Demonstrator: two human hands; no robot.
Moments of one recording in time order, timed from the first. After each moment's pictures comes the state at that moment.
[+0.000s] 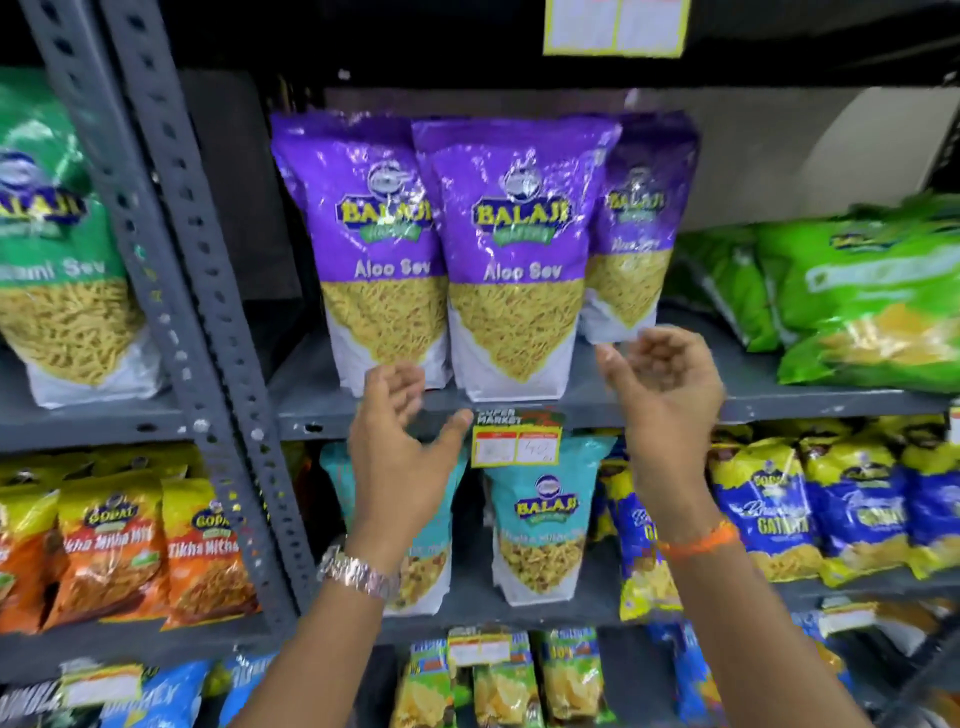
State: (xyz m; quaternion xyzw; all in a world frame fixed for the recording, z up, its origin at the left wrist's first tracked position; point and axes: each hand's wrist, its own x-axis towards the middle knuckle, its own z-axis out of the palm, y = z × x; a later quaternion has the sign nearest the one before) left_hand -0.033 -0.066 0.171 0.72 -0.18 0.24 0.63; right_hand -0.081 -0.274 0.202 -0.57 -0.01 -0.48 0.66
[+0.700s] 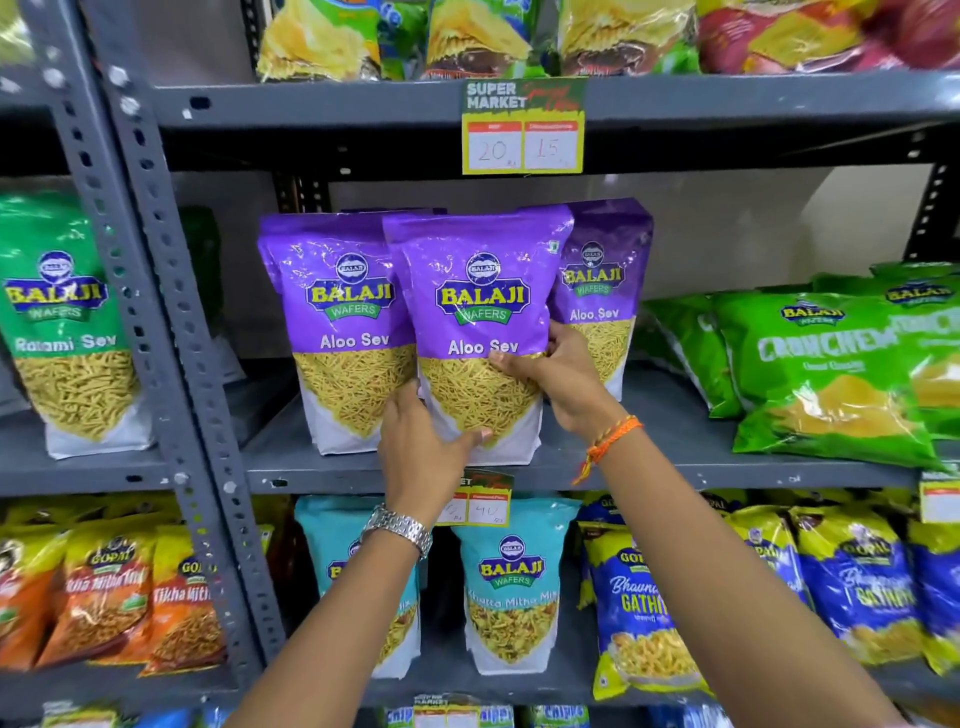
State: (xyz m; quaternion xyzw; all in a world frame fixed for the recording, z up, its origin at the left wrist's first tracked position) left_hand -0.004 -0.152 0.212 0.84 -0.08 0.31 0.45; right_hand 0.014 -0.325 0.271 -0.65 -0.13 -0.21 0.72
